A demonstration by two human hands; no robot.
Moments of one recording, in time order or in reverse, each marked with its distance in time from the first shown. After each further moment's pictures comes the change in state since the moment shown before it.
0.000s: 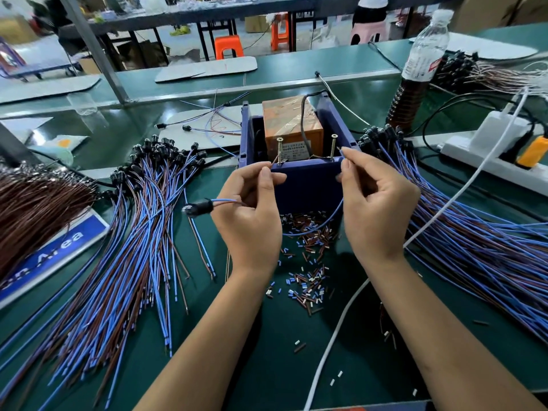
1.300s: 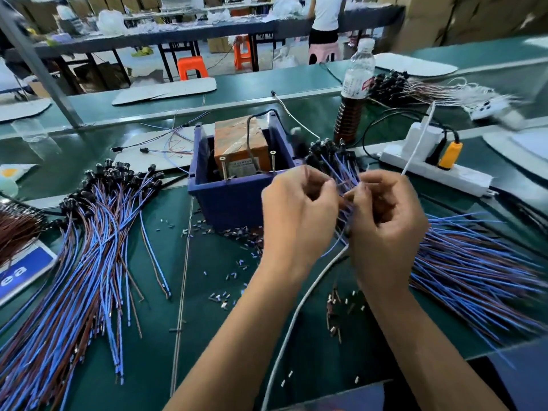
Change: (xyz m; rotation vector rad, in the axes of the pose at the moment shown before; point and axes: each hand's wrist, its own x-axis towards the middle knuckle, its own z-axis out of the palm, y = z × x) left_hand -0.036 0.063 0.079 0.227 -0.537 -0.153; right_hand -0.007 -0.005 -0.074 0.101 0.150 0.141
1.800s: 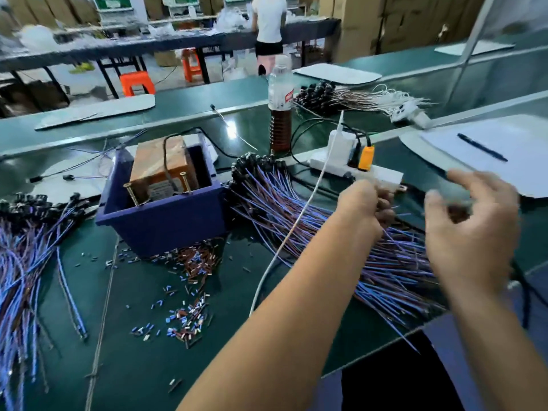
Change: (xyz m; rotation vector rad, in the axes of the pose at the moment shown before) left_hand 0.014 0.049 0.202 -0.792 -0.610 -0.951; right_hand 0.070 0.012 -0.173 -0.680 0.165 0.118
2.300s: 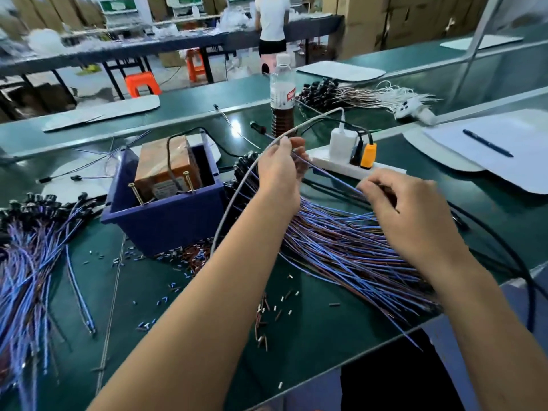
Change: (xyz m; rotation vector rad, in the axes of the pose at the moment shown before) left_hand -0.018 0.072 -0.073 0.001 0.354 0.586; right_hand 0.009 -0.028 0.021 -0.018 -0.461 -0.314
